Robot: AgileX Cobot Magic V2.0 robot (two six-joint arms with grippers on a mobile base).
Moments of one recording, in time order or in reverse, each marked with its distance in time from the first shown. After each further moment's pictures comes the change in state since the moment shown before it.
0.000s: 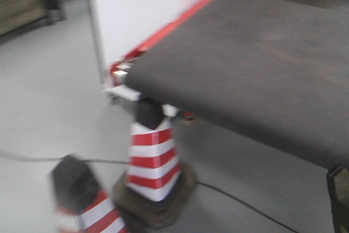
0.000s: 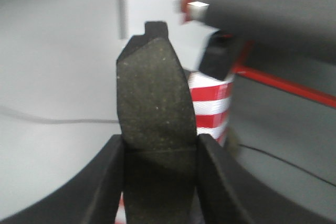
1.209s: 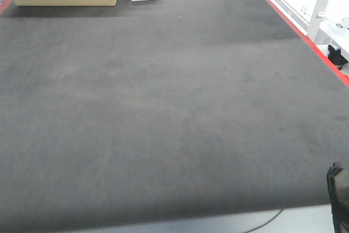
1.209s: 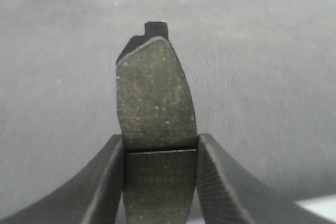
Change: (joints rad) left arm 0.000 0.000 0.000 0.000 0.000 0.000; right arm 0.000 0.000 0.000 0.000 0.001 0.000
